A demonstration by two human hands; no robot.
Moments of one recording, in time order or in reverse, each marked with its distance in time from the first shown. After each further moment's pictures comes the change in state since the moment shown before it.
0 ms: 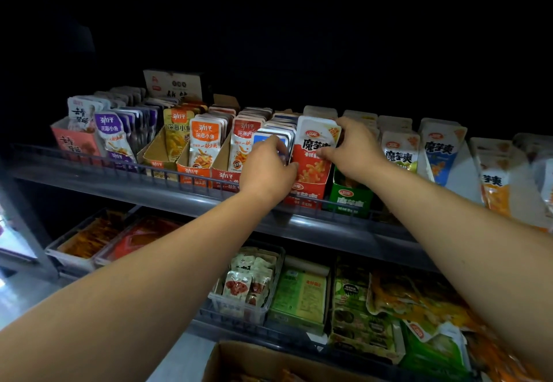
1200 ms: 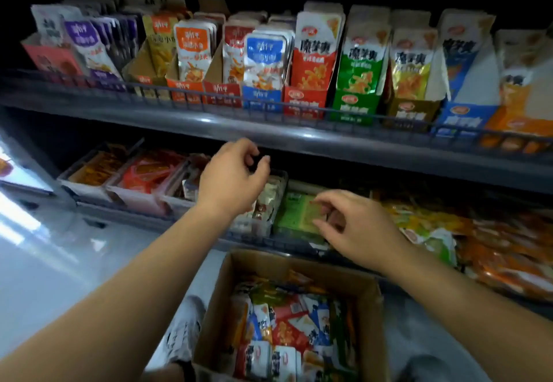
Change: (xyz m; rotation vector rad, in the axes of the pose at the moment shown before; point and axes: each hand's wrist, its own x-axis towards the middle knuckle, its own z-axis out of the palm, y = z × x) left_hand -0.127 -0.095 -0.005 0.179 -0.028 0.085; right_hand -0.236 0.055 0.039 -0.166 -0.332 -0.201
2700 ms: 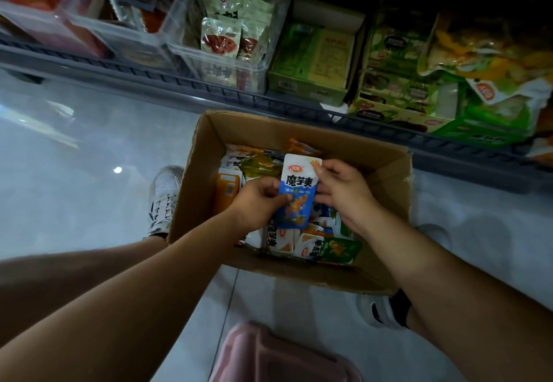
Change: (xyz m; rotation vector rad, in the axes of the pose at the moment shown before) left_hand -0.220 -0.113 0.184 -0.641 -0.790 -0.952; right_hand -0.100 0.075 0.242 1.094 -0.204 1.083
